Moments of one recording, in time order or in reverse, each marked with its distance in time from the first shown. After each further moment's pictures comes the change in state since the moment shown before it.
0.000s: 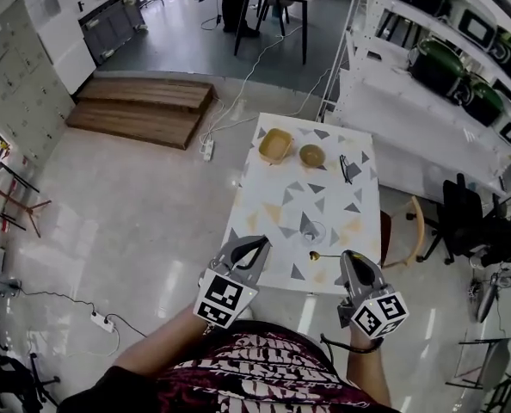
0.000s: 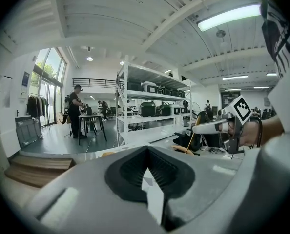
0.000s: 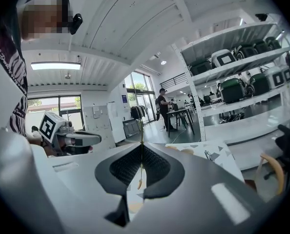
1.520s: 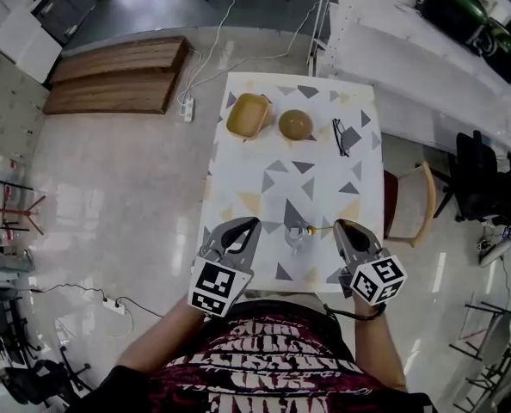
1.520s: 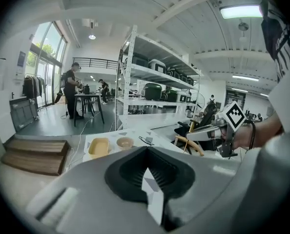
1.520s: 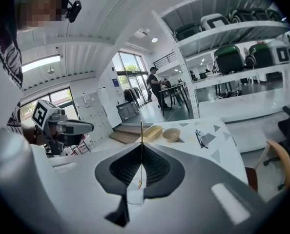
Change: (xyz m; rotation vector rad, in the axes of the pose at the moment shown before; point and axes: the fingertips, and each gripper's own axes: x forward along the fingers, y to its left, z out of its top) left arm 0.164 0.041 -0.040 -0.111 0.190 -0.022; right arm 0.109 -0.157 -0.064 0.105 0.249 -0.003
